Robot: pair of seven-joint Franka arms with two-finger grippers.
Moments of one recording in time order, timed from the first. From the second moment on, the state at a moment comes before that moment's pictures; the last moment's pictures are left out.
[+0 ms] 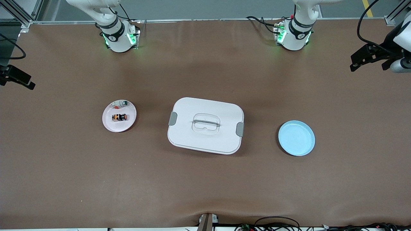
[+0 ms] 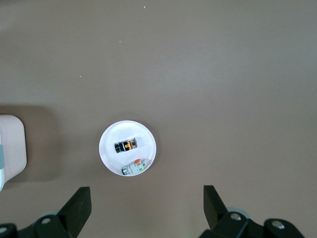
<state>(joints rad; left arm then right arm) 0.04 -0.05 -0.13 -1.49 0.02 1.42 -0.10 -0.04 0.00 -0.03 -1.51 -0.01 1.52 0.08</state>
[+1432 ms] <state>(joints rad) 0.04 -0.04 -0.14 -1.49 0.02 1.40 -0.10 -0.01 0.00 -0.02 -1.51 -0.01 1.51 0.08</state>
